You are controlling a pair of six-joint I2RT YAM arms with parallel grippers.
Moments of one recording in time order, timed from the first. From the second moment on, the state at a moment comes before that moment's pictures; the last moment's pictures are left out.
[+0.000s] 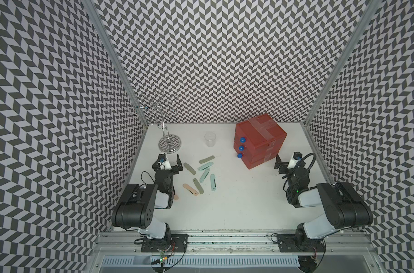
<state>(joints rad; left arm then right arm) -0.03 1.55 0.23 1.28 -0.16 -0.03 0.05 1.55 0.24 1.21 0.12 0.06</state>
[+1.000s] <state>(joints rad) -0.20 1.31 0.77 0.43 -0.45 -0.20 0.01 1.25 0.58 0.40 0.52 0.42</state>
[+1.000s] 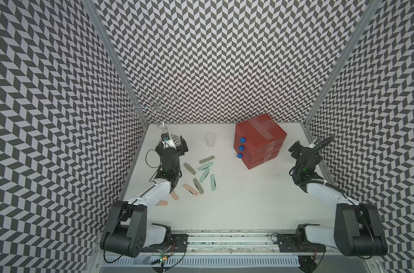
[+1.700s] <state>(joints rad) -0.45 1.41 1.25 0.00 -0.06 -0.37 0.07 1.00 0.95 -0.08 -0.02 0.41</state>
